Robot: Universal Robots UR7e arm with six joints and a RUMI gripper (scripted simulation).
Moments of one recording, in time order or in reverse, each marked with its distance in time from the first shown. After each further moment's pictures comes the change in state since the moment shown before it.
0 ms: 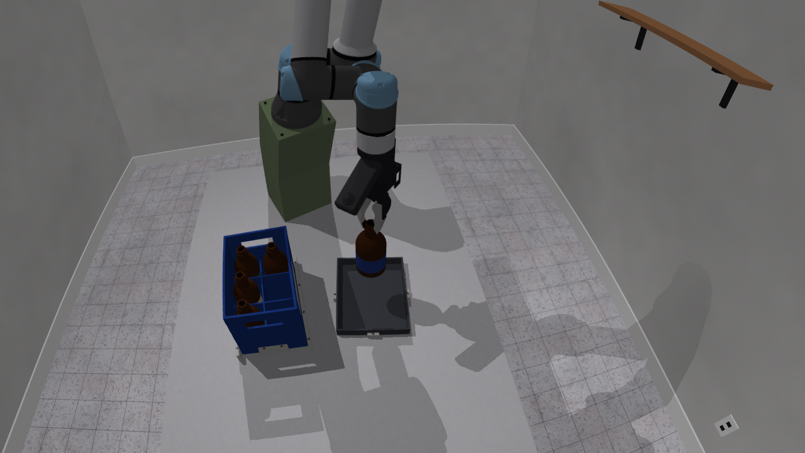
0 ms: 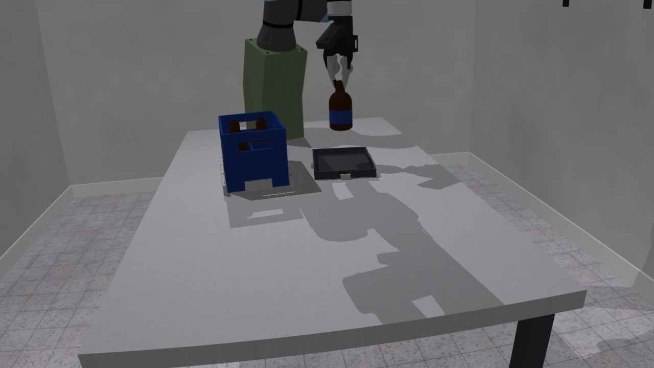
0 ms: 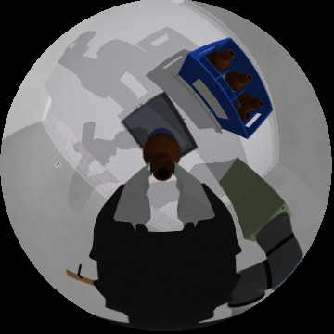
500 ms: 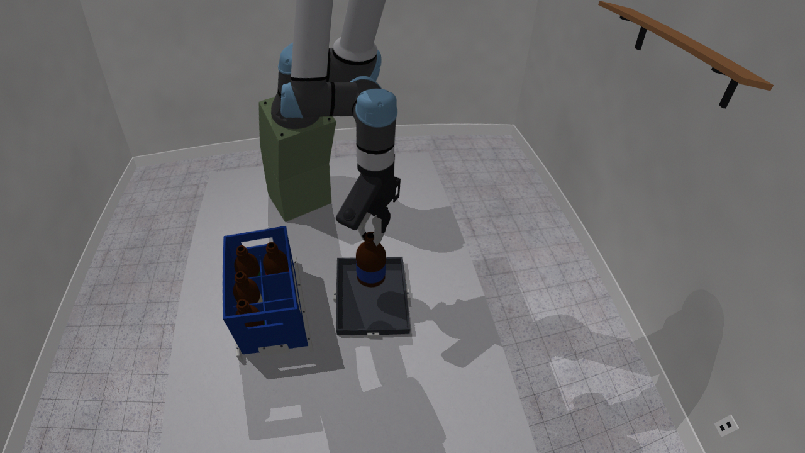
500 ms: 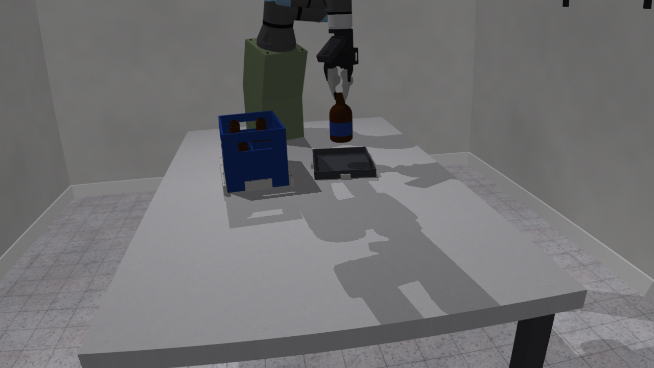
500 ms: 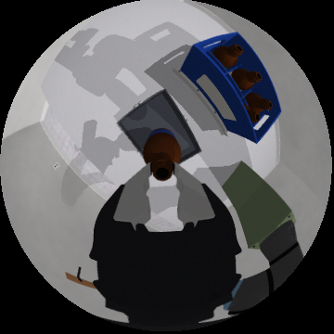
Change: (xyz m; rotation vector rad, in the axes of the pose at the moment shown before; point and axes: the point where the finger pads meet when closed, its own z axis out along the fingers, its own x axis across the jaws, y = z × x) arm 0.000 0.000 0.039 0.000 0.000 0.000
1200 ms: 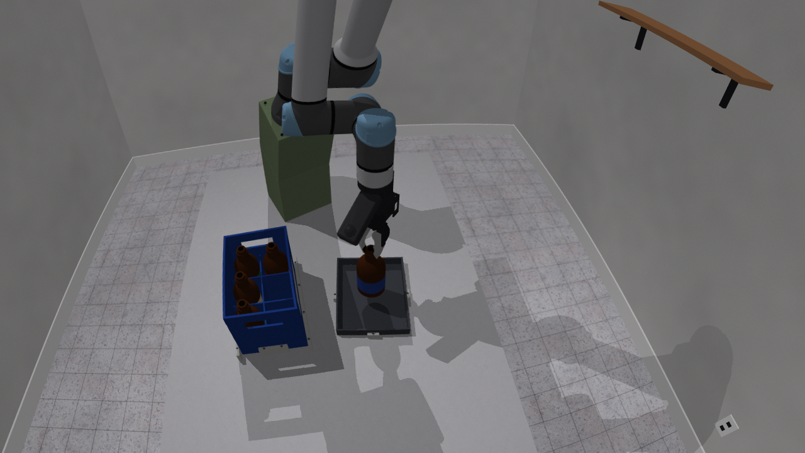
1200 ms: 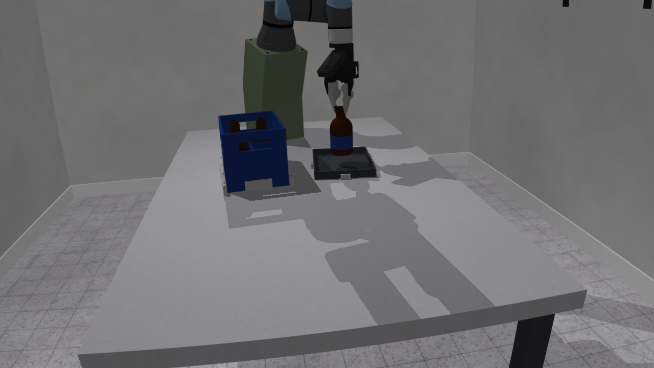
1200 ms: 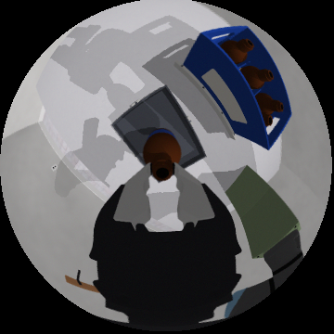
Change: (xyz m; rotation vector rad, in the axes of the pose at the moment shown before) arm 0.000 0.000 0.044 0.001 0.000 0.000
